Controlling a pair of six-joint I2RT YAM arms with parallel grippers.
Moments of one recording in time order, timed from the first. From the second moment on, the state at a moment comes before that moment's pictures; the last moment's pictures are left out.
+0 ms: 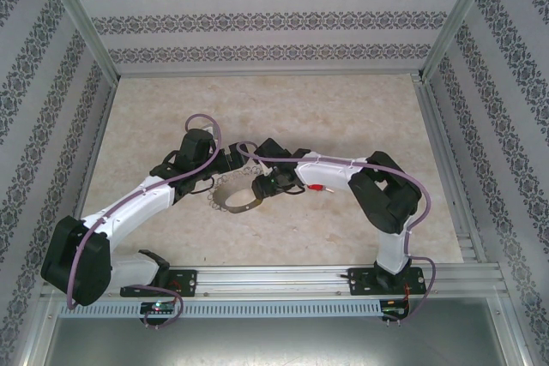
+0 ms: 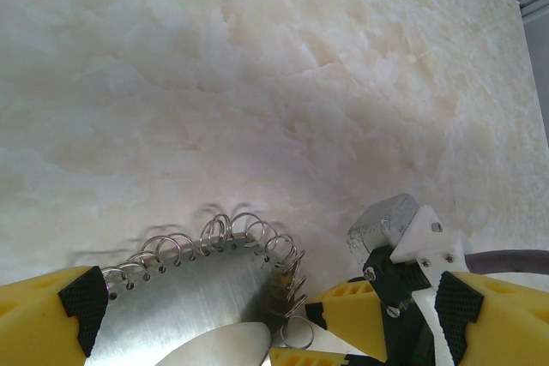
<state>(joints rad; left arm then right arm) -0.43 1.26 0.76 -0.18 0.09 -0.71 0.81 1.90 1.18 -0.45 -0.14 0.40</state>
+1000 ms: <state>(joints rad) -0.43 1.26 0.76 -0.18 0.08 -0.71 0.80 1.91 1.18 -0.45 -0.16 0.41</state>
